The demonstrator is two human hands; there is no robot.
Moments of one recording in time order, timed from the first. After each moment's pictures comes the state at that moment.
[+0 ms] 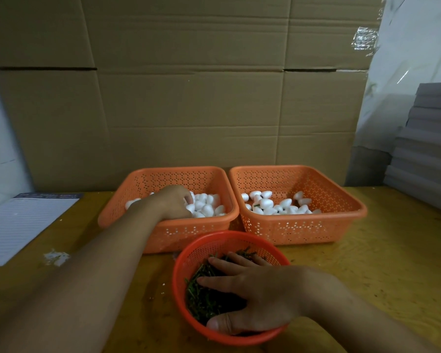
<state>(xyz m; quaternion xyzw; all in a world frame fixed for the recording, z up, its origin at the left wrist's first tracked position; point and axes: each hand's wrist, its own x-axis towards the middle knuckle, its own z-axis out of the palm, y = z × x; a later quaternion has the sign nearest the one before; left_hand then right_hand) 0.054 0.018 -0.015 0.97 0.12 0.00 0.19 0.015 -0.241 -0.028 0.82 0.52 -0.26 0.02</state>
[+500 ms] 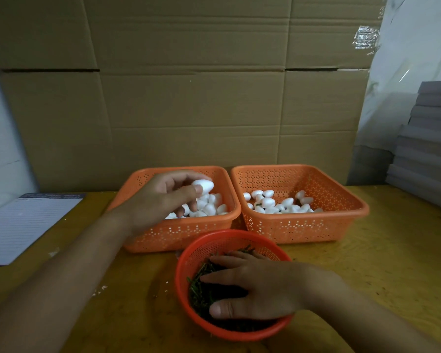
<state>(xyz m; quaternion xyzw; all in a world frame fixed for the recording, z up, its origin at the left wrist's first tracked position) -0.028 -0.014 0.016 0.82 -0.09 0.15 0.55 0.024 -0.240 -0.036 0.82 0.53 -0.22 -0.04</state>
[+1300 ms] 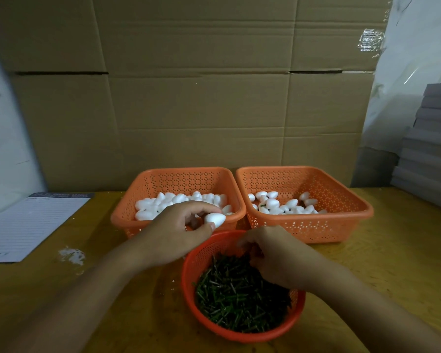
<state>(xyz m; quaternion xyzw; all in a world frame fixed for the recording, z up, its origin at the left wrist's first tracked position) -0.043 -0.026 -0.022 0.91 -0.07 0.15 0.39 0.045 -0.245 -0.038 0.86 0.46 0.01 -0.20</state>
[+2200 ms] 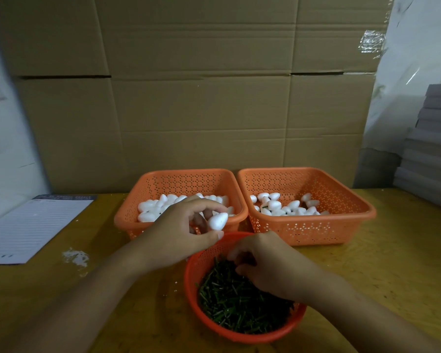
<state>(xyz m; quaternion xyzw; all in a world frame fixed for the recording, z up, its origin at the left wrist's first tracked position) -0.045 -0.029 -0.019 0.90 -0.08 0.18 0.38 0.032 -0.236 -0.044 0.84 0.48 0.01 -0.24</state>
